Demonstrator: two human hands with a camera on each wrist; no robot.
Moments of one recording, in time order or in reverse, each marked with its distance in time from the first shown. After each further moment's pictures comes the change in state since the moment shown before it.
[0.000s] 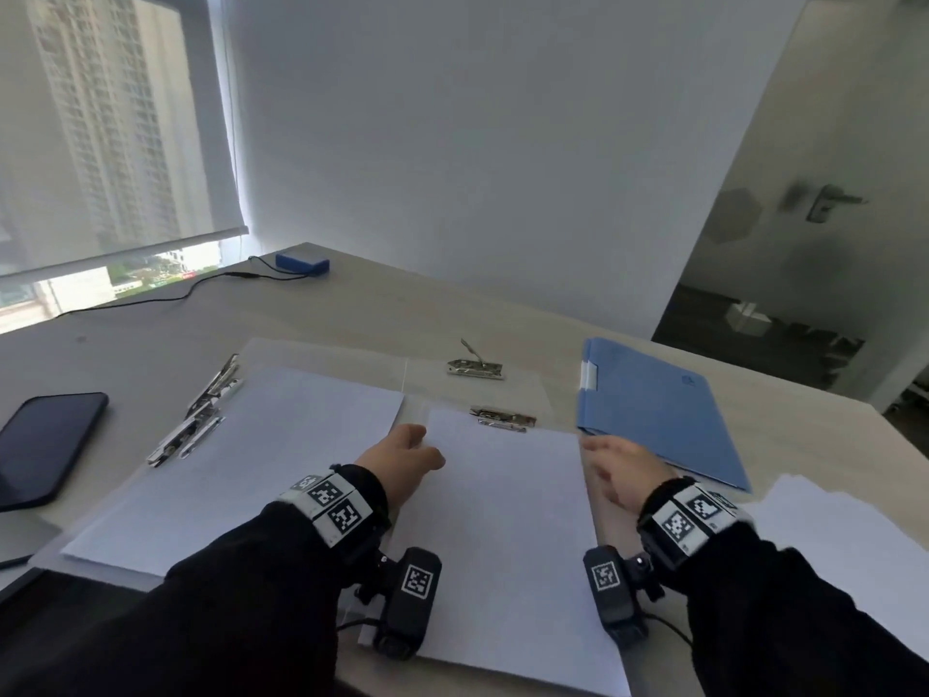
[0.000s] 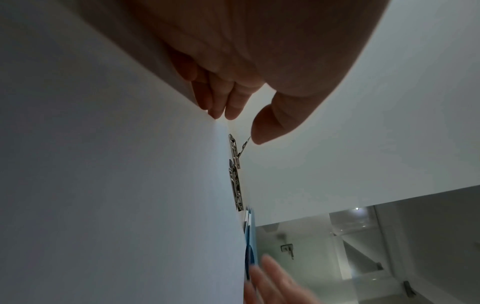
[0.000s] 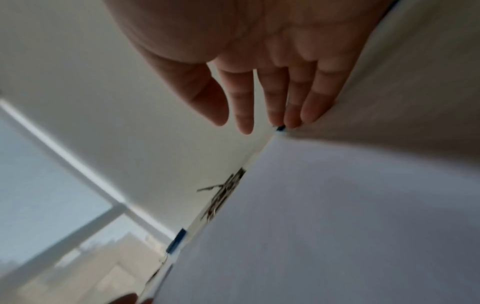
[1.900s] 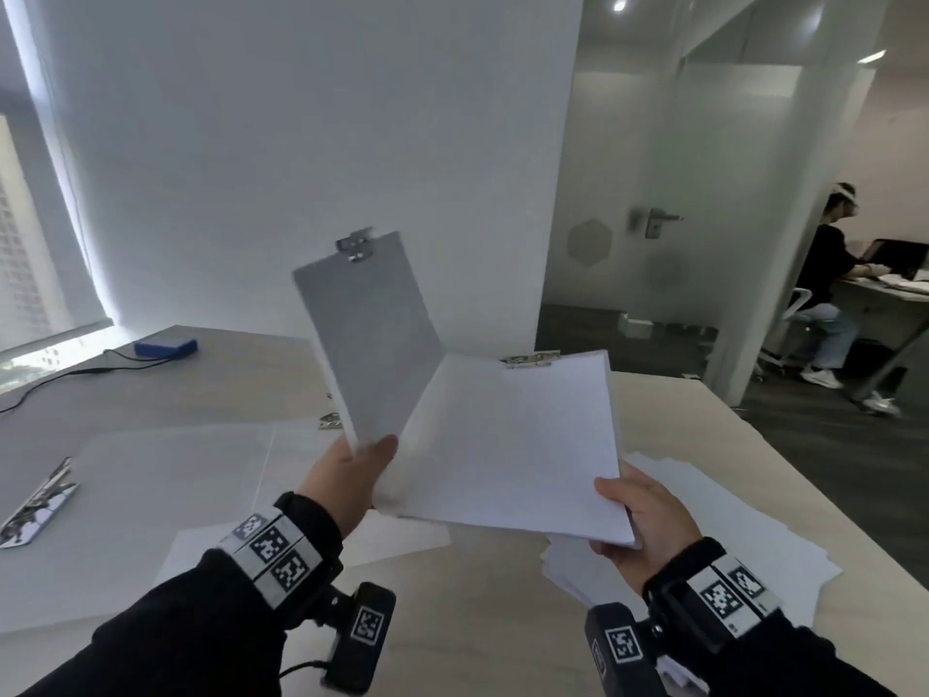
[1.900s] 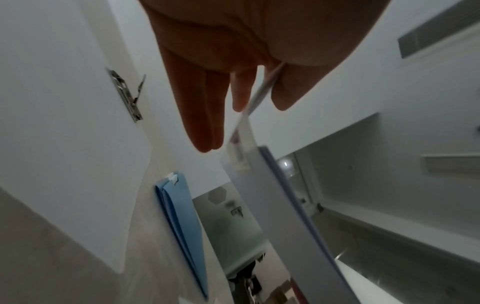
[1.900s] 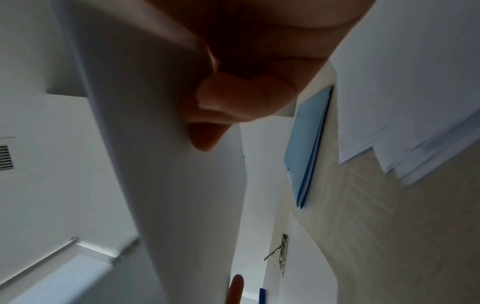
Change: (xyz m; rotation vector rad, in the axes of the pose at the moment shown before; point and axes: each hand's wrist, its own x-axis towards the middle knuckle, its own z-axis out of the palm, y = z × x) left_hand -0.052 0.089 0.089 -0.266 -0.006 0.359; right_hand -0.111 0.056 -0.131 0.819 0.070 -0.112
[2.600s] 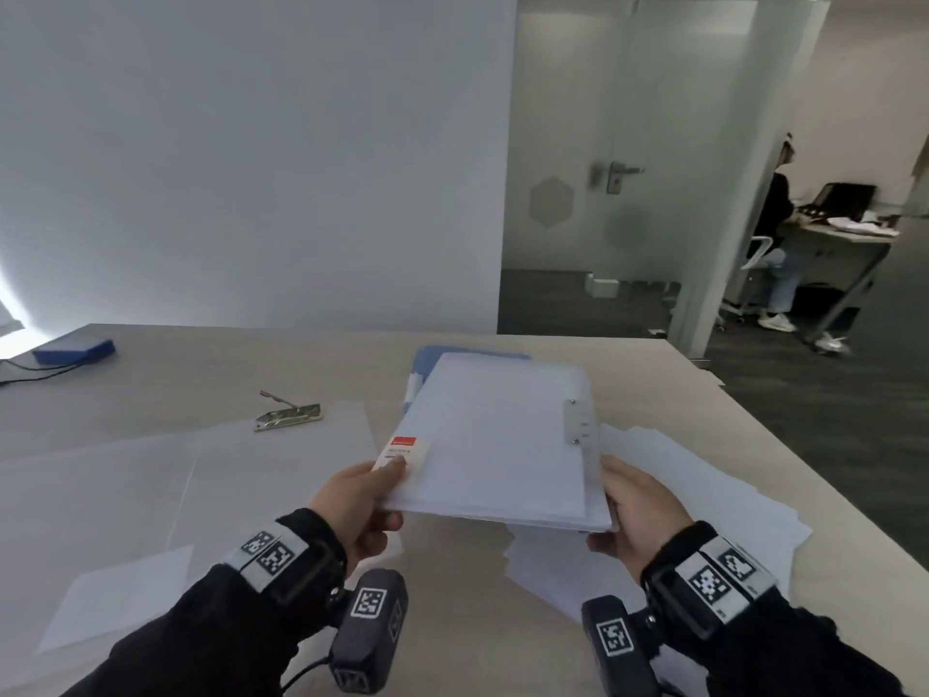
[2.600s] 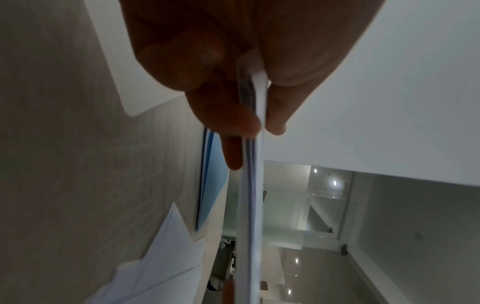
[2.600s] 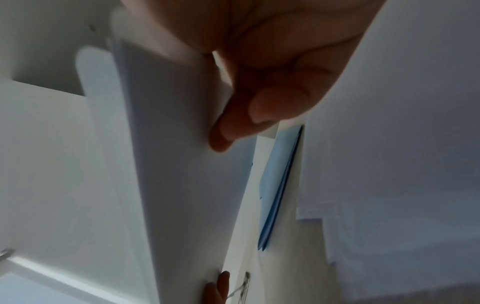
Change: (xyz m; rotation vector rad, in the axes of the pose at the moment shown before) left_hand 0.039 -0.048 0.065 -0.185 -0.161 -0.438; right_hand 0.030 0.007 -0.042 -0.165 0.087 0.050
